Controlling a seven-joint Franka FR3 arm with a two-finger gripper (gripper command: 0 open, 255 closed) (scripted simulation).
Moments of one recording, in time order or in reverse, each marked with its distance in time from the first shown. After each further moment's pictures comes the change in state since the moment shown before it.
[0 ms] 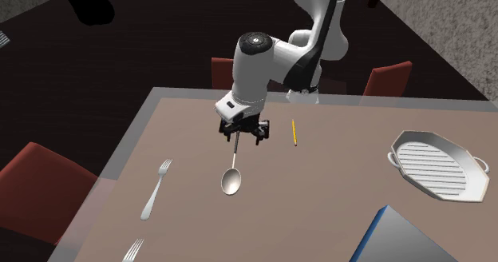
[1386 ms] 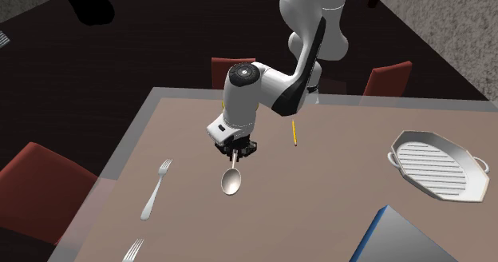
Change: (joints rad) arm -0.020 0.177 -0.003 0.059 0.035 0.129 -0.053
